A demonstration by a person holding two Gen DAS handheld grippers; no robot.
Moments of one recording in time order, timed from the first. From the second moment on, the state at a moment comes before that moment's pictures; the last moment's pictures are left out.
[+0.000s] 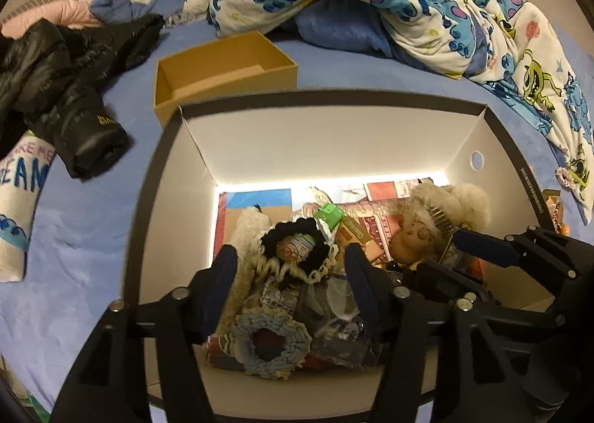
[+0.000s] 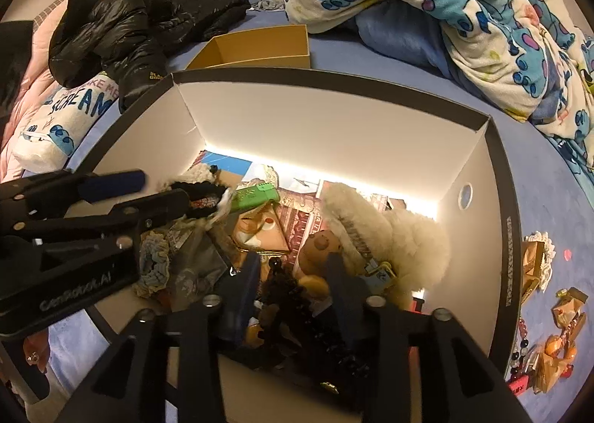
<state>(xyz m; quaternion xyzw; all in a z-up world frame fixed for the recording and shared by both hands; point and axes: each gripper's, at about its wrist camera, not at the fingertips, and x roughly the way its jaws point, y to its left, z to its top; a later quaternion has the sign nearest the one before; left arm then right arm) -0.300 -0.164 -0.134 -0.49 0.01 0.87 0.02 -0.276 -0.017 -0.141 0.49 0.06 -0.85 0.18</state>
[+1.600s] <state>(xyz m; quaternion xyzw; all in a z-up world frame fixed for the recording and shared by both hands) -0.188 -0.079 -0.030 -0.39 0.05 0.92 0.07 -0.158 0.085 -0.062 0.36 0.09 -0.92 0.14</state>
